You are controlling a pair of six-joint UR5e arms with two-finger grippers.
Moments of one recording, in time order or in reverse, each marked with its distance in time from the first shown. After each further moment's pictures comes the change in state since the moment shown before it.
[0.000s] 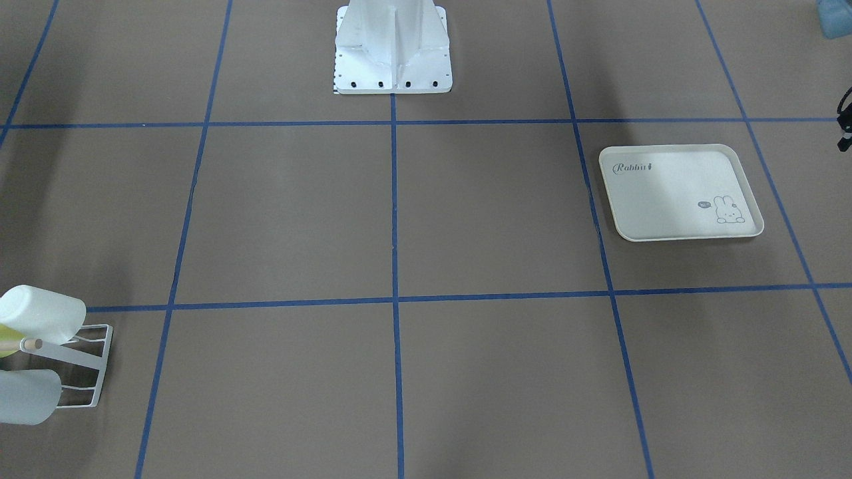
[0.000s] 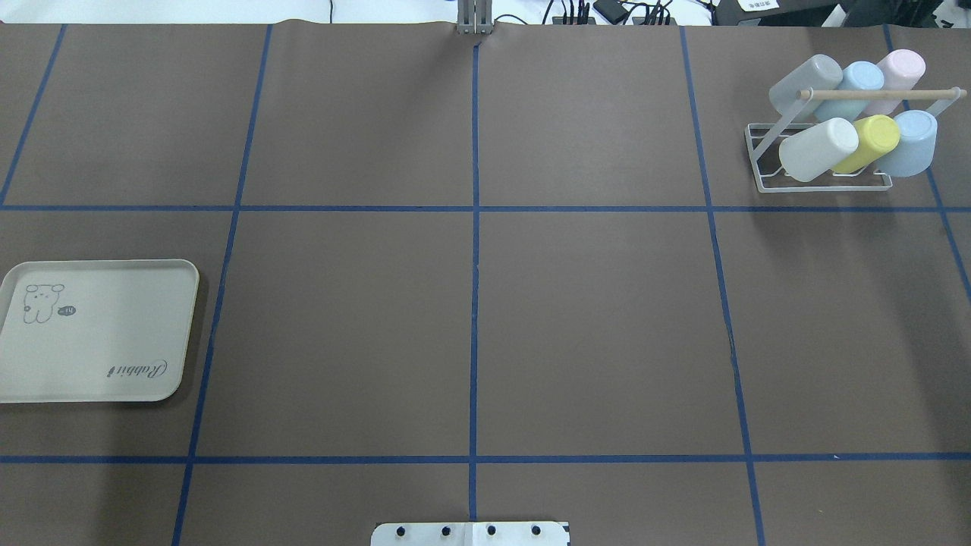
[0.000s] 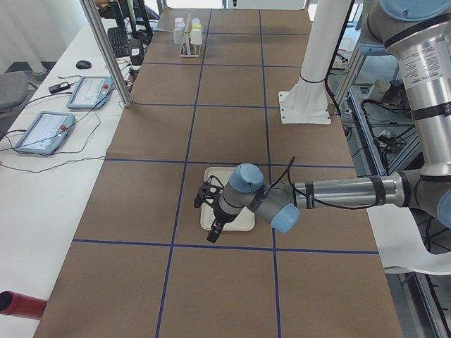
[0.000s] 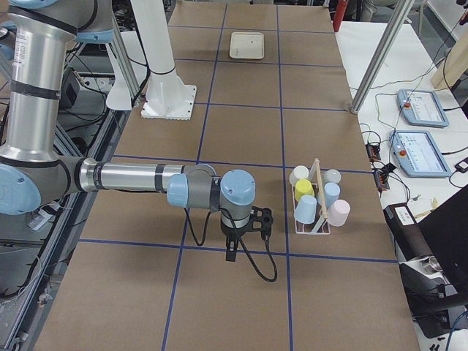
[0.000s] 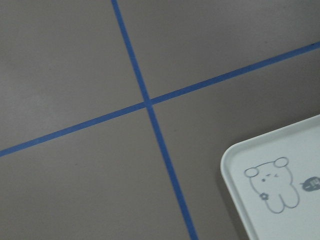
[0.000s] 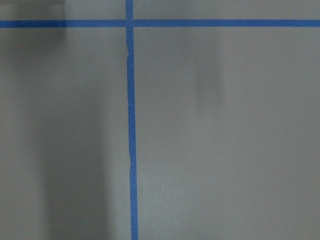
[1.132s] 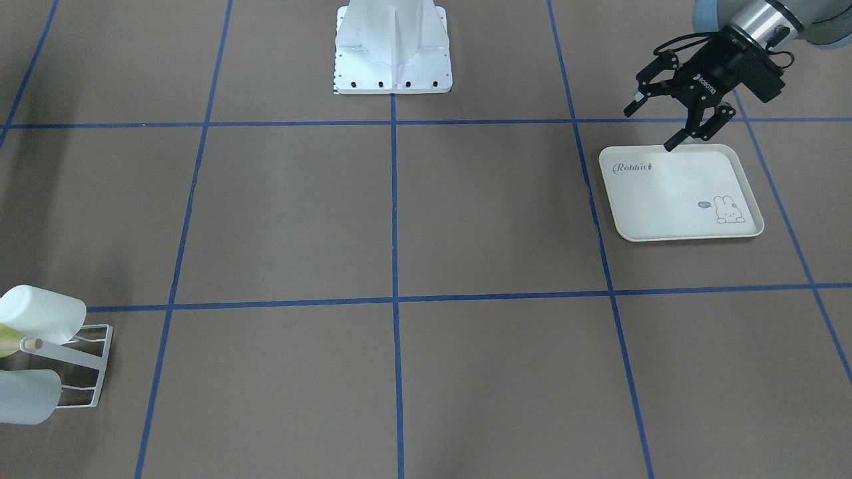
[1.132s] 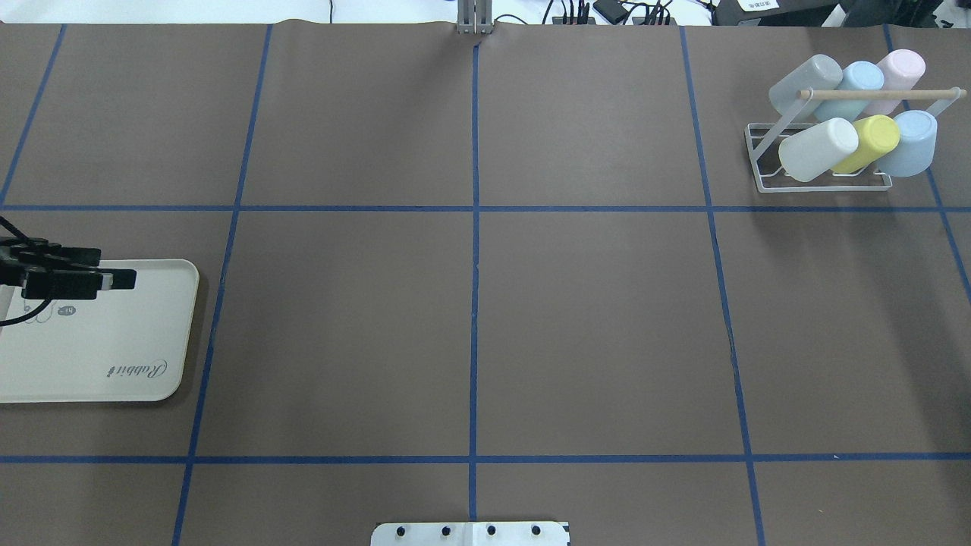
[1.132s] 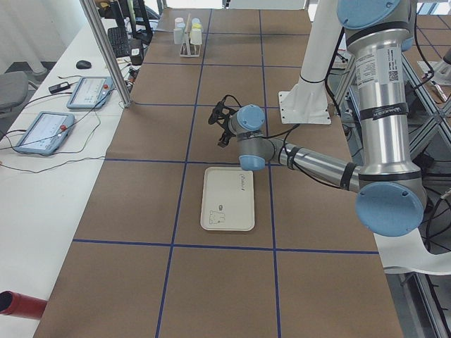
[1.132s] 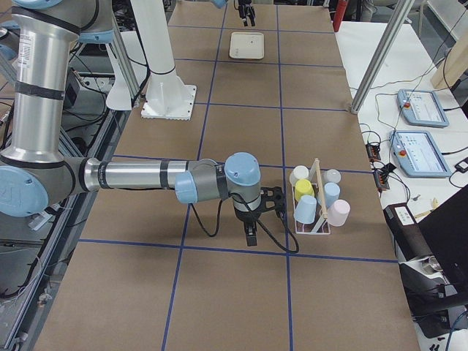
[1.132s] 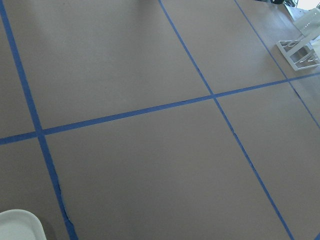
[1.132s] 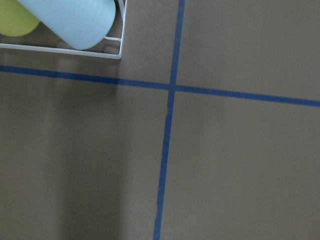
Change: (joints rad) left arm 0.514 -0.129 -0.236 -0.521 0.037 -0.737; right arm -0.022 0.023 0.037 0.109 0.006 0.034
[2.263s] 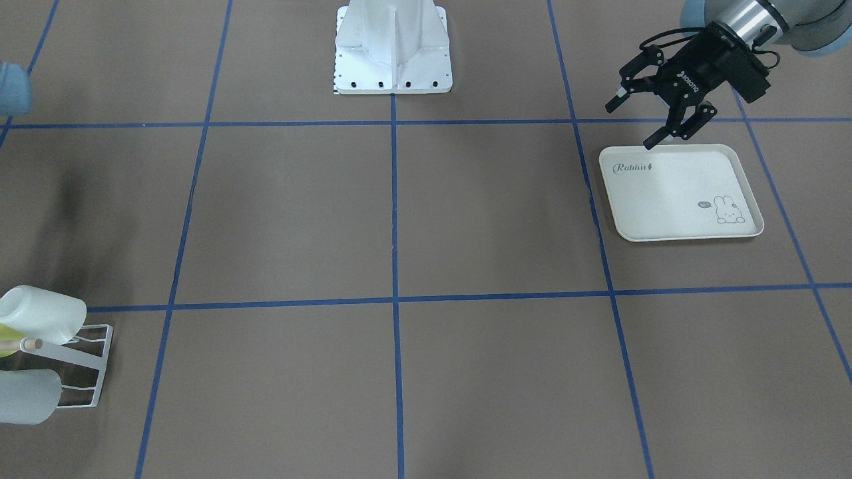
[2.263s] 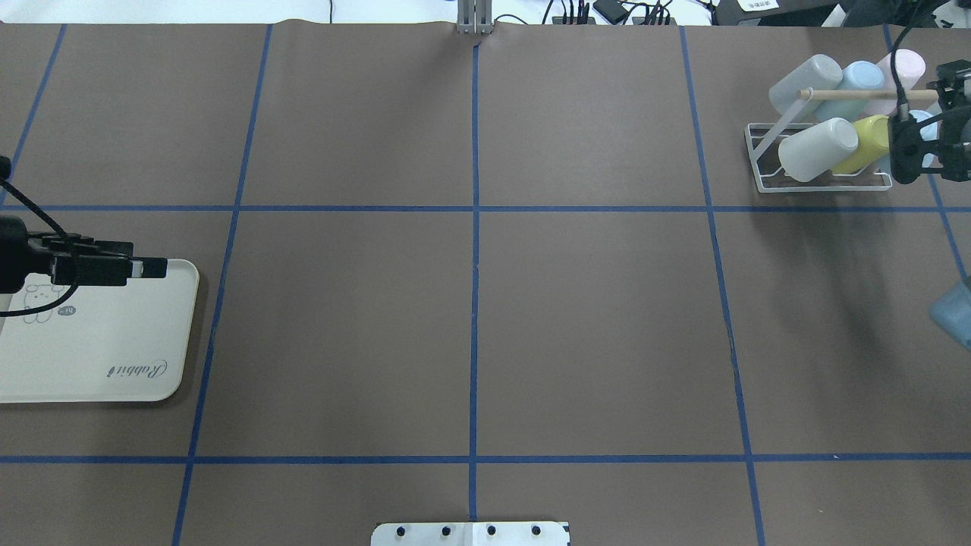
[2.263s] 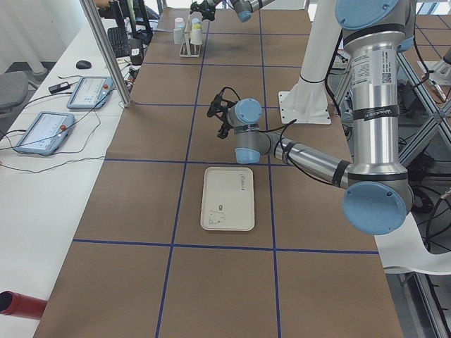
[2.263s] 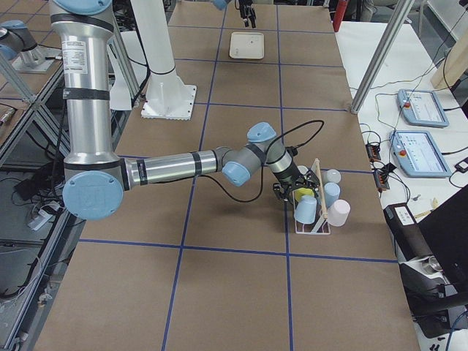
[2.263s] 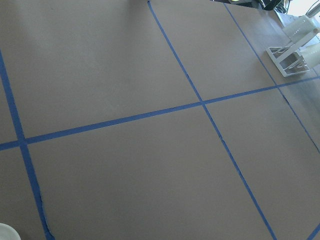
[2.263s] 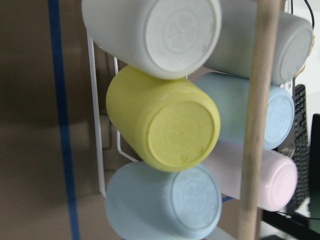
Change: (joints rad) left arm 0.045 -0.095 -0.007 -0.019 0.004 -0.167; right arm -0.367 0.198 -0.154 0.559 -0.511 -0.809
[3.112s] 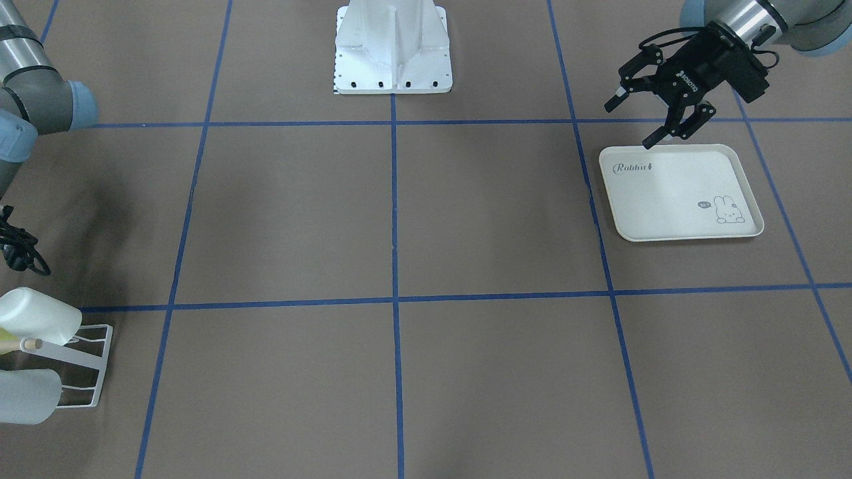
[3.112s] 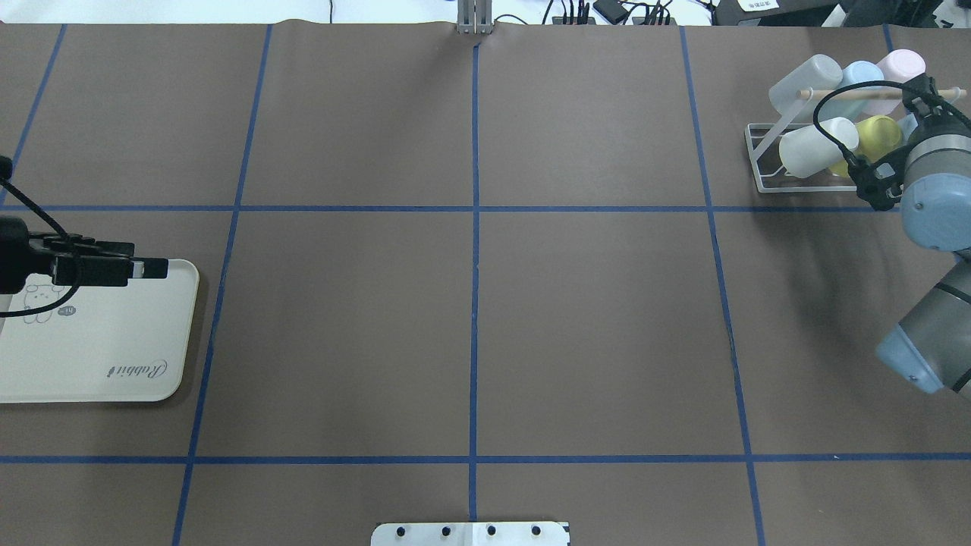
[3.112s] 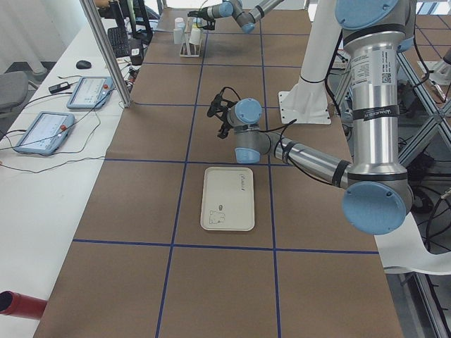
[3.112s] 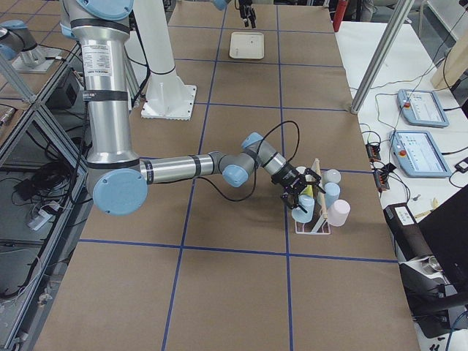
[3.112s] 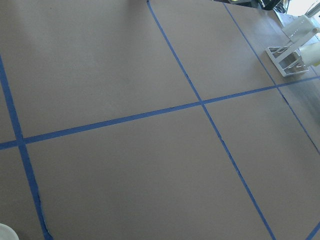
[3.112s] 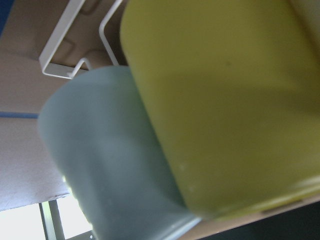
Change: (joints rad) left arm 0.001 -0.001 -0.002 -0.001 -0.001 -0.005; right arm -0.272 0.049 -0.094 0.009 -0.796 -0.485
